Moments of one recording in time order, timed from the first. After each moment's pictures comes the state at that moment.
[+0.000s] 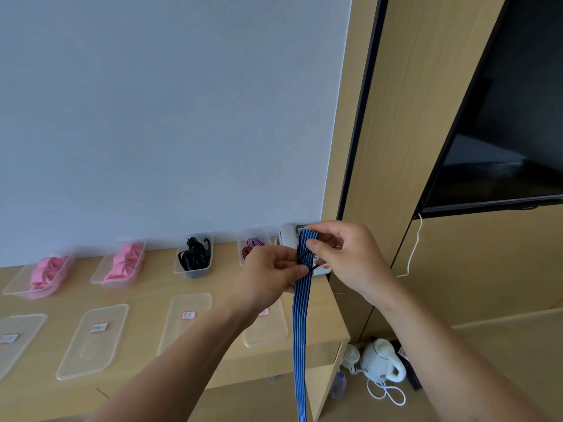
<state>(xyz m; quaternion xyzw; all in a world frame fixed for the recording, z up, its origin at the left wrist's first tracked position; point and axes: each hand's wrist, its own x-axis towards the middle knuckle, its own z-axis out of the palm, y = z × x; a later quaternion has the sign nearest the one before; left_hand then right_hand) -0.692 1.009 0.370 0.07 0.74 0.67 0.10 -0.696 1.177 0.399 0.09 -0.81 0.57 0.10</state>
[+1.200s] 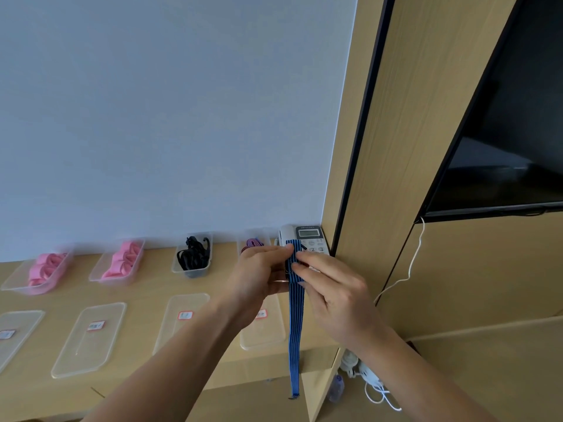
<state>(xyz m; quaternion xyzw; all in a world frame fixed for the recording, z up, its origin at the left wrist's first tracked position) -0.701 1.006 0.372 0.00 0.61 0.78 0.15 -0.679 1.176 0.336 0.32 -0.82 0.28 0.39</state>
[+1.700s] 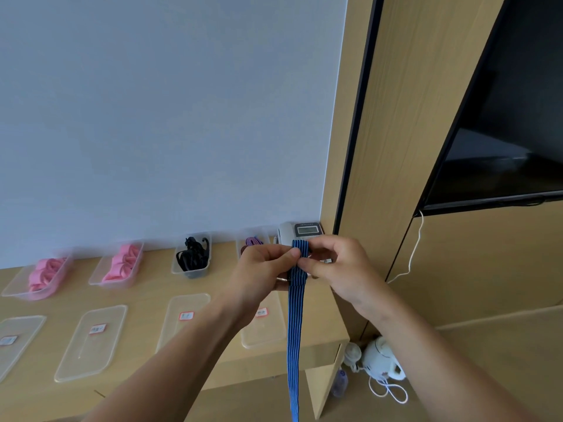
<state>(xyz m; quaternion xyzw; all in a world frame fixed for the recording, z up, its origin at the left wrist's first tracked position) -0.698 1.011 0.372 0.06 0.69 0.71 0.12 -0.700 1.181 0.375 0.09 -0.80 0.60 0.03</state>
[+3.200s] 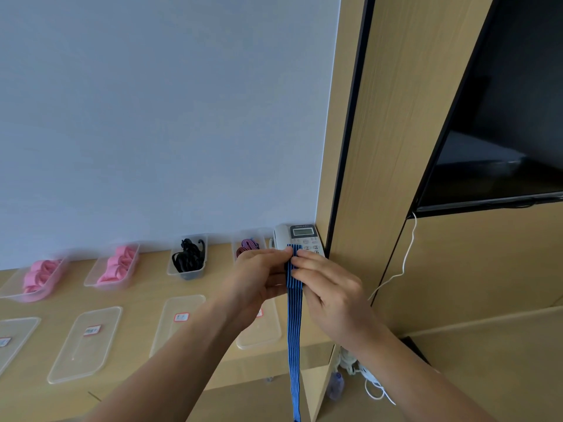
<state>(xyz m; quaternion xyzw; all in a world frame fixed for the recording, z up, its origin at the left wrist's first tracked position) -0.693 1.020 0.376 -0.05 0.60 0.78 0.18 -0.677 1.184 0.328 0.32 -0.80 0.29 0.42</state>
